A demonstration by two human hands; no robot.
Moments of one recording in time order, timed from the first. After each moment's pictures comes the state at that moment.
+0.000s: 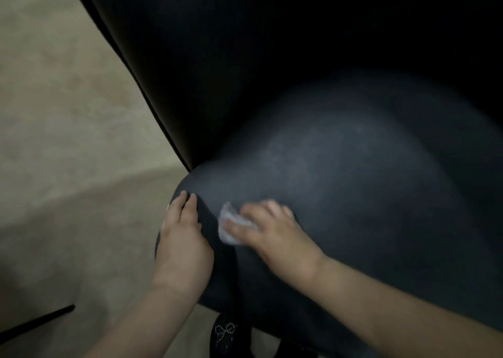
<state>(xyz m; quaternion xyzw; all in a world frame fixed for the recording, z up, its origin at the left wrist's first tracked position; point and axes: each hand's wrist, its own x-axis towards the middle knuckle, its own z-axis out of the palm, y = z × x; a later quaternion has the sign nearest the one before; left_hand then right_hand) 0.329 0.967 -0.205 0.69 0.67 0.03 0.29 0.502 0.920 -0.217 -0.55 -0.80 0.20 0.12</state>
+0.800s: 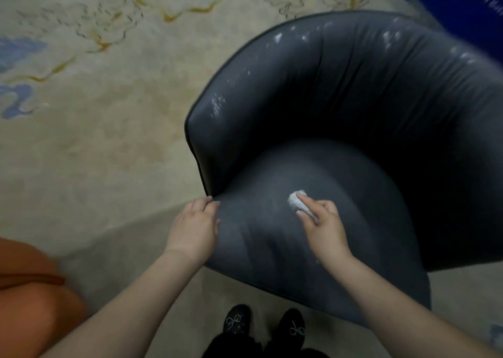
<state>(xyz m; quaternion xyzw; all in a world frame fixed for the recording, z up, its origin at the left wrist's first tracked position) 0.327 0.953 0.023 0.83 0.53 -0.06 0.16 0.555 0.847 0.004 -0.80 -0.36 0.31 0.37</state>
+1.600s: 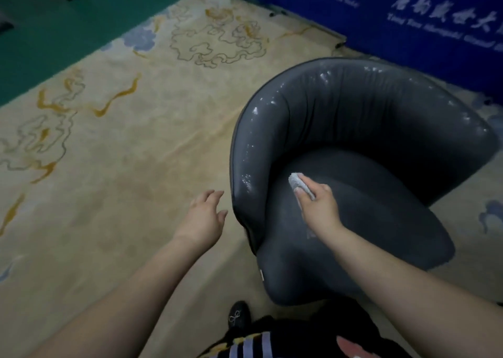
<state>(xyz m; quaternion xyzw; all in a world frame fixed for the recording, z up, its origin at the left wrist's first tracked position) 0.284 1.190 0.172 0.91 0.33 -0.07 0.23 0.442 1.002 0.156 -0.83 -0.09 0.22 0.50</state>
